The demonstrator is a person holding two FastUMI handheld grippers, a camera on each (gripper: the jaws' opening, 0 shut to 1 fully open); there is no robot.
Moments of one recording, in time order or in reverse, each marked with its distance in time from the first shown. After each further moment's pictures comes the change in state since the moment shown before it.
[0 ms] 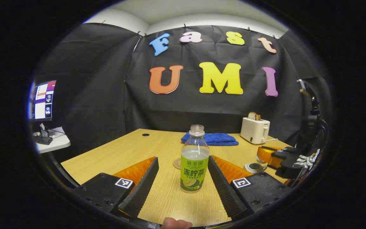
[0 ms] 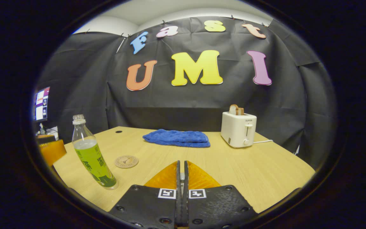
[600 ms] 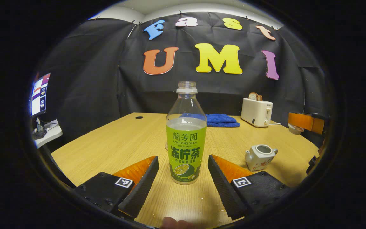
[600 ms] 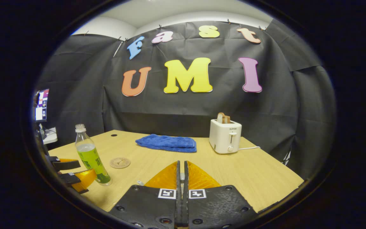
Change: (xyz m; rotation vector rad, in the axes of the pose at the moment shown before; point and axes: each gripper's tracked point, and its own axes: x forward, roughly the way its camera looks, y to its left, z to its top) left arm 0.039 -0.016 -0.063 -0.009 0.139 -0.020; right arm -0.034 -0.048 0.021 -0.010 -0.030 -0.048
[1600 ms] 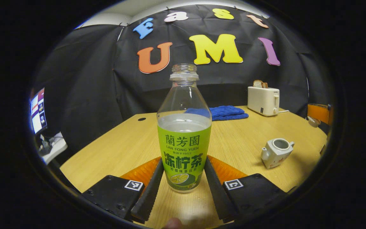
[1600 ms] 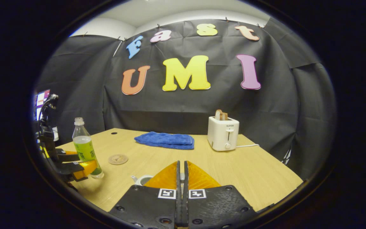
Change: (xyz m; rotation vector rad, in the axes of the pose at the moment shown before) left arm 0.022 0.018 0.014 0.208 0.052 0.070; right arm -0.005 -0.017 -0.009 0.011 0.021 0.031
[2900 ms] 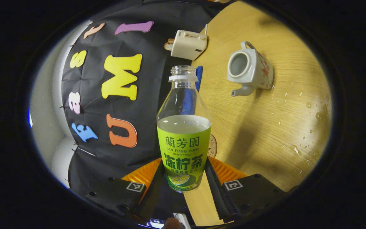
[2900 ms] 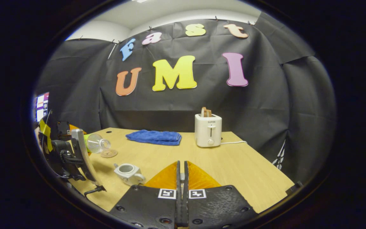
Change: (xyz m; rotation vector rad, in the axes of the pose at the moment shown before) left arm -0.001 -0.021 0.048 1.290 0.034 0.106; right arm -0.029 -0.075 -0.015 0.014 -0.005 -0.021
